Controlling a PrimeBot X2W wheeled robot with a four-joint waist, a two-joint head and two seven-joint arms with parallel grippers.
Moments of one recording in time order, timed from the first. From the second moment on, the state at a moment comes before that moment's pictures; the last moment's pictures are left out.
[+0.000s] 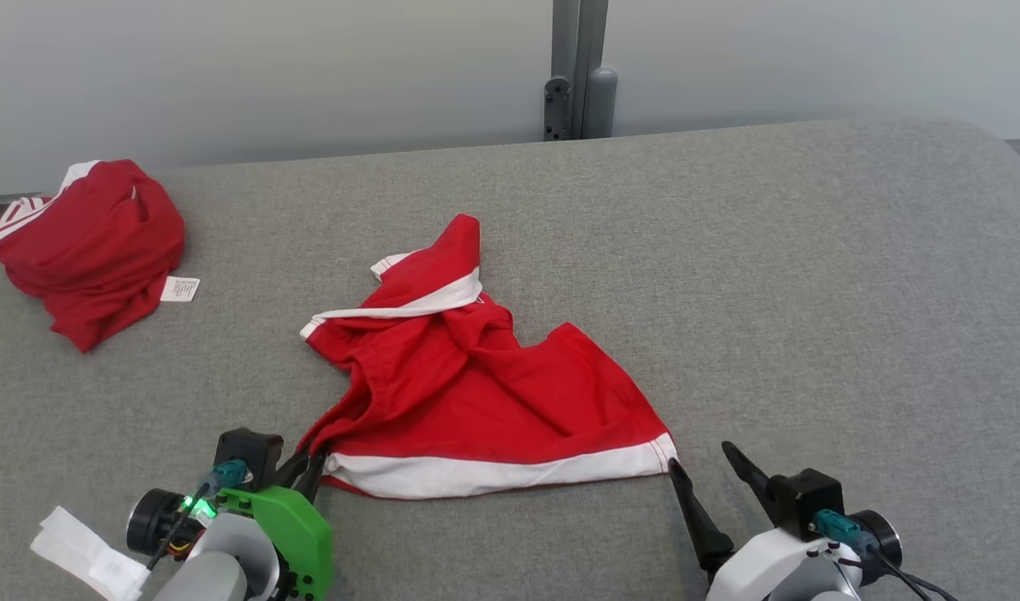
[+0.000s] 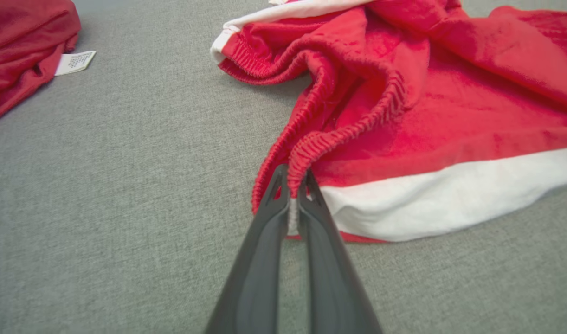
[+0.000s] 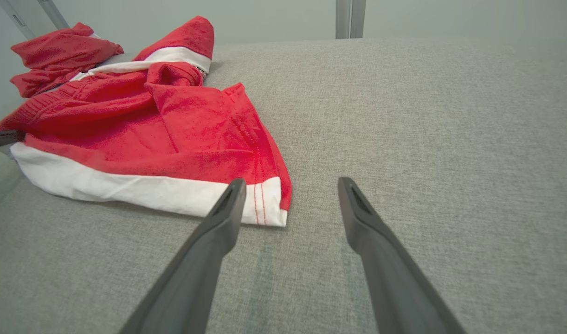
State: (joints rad) left arm -0.34 0.32 -0.60 0.67 -0.52 -0.09 -0.09; right arm -0.06 -0.07 0.23 0.42 0.17 0.13 -0.22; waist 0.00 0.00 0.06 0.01
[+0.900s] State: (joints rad) left arm -0.32 0.30 -0.59 0.61 -0.56 -0.05 -0.11; right arm -0.28 -0.10 0.45 0.73 0.30 0.13 -0.26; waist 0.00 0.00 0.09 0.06
